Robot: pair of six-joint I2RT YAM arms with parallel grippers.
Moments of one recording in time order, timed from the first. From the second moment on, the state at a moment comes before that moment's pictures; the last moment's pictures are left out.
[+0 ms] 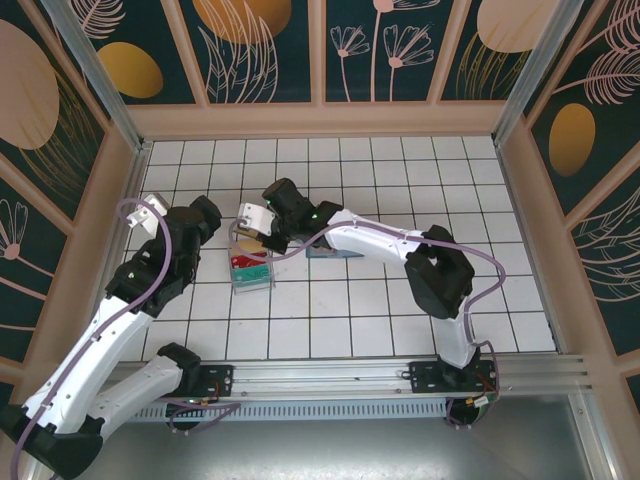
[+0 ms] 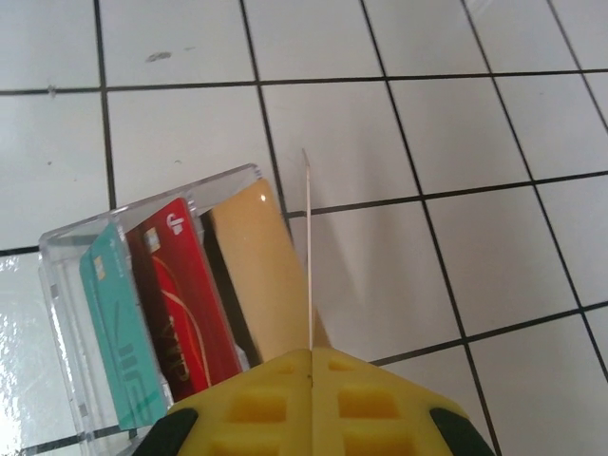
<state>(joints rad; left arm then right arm) -0.50 0.85 0.95 -0.73 -0.63 -0.99 0.95 1.98 1.59 -0.37 -0.16 -0.51</state>
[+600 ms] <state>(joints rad) -0.50 0.82 0.93 -0.74 -0.64 -1.00 0.98 2.06 1.63 -0.43 -0.15 -0.58</state>
